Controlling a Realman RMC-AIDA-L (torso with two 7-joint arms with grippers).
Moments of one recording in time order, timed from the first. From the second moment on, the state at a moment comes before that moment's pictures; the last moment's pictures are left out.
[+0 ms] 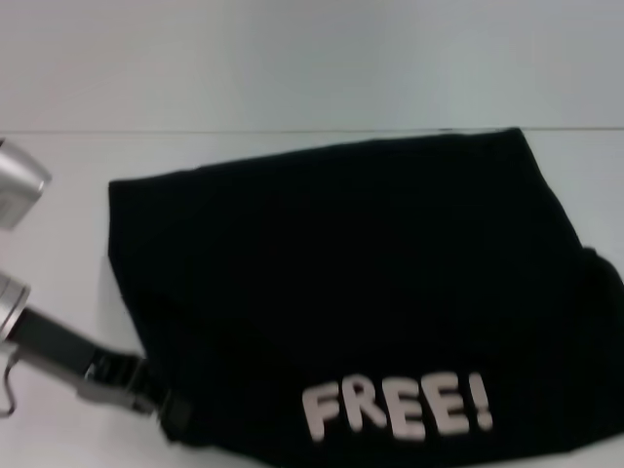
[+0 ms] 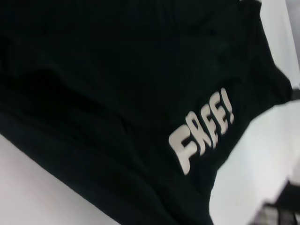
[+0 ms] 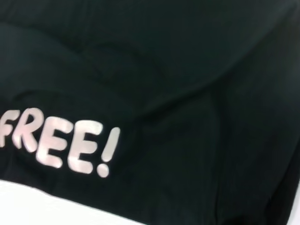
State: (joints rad) left arm -0.71 -1.99 0.63 0.75 2.57 1.92 -2.43; right arm 0.59 1.88 -0.72 -0.88 -2.63 -1.82 2.36
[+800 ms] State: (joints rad) left arm -0.70 -1.98 0.57 0.79 2.60 2.06 -2.36; right arm 0.55 1.86 -0.64 -0.88 -2.52 -1.99 2.30
